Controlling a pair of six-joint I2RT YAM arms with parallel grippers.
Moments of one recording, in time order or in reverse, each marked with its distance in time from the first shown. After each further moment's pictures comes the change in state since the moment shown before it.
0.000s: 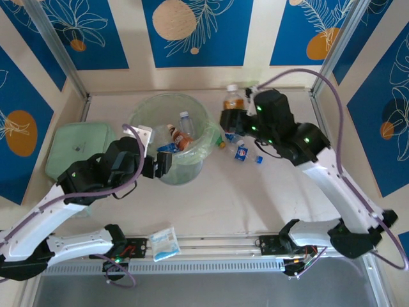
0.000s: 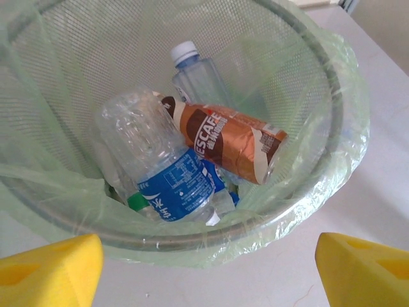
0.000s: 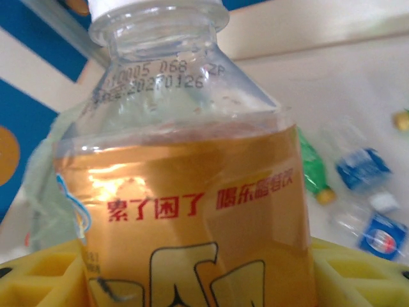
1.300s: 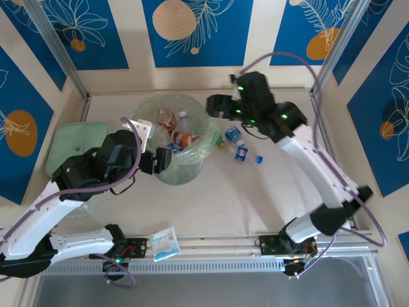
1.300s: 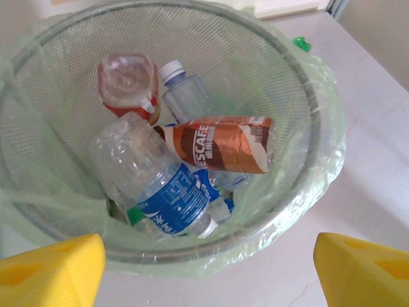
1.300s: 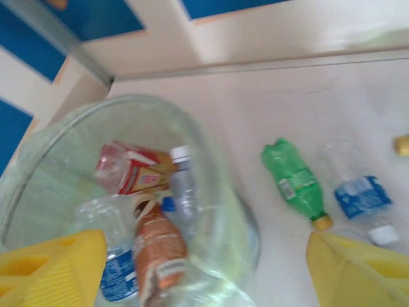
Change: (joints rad) left arm 0.011 0.060 0.120 -0.039 0.037 0.052; right arm -0.103 0.135 0.094 -0.021 -0.009 -0.029
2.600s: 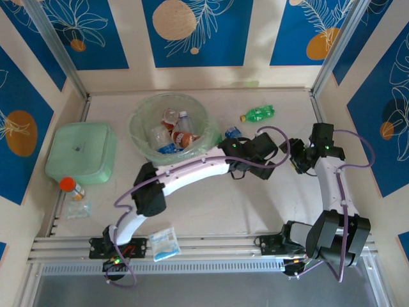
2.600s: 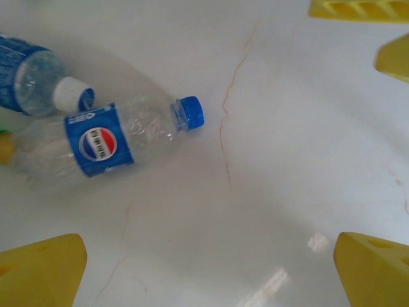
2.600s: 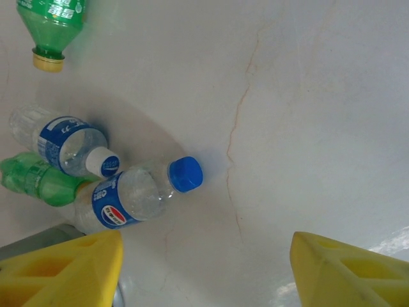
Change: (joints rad) left arm -0.218 1.221 0.731 0.145 0.145 -0.057; right arm -0.861 -0.243 -0.834 0.101 -0.404 0.155
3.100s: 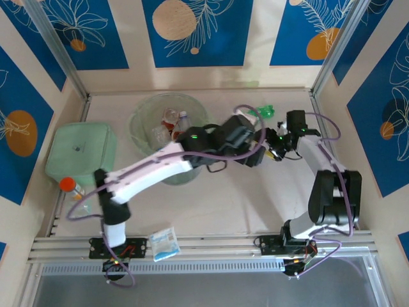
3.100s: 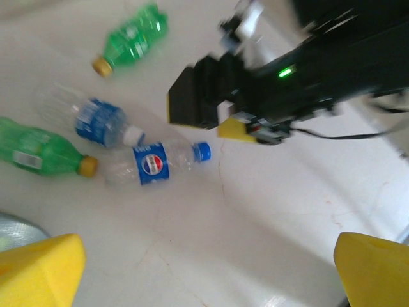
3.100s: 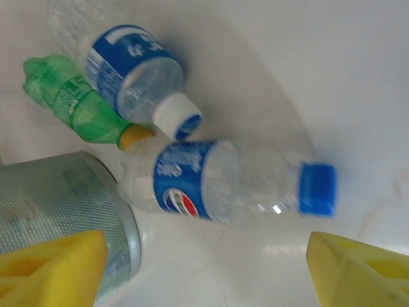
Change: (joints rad) left arm -0.003 -0.434 -0.146 -0.029 -0.046 0.005; right arm 0.232 0.355 0.142 0.183 -0.171 -0.107
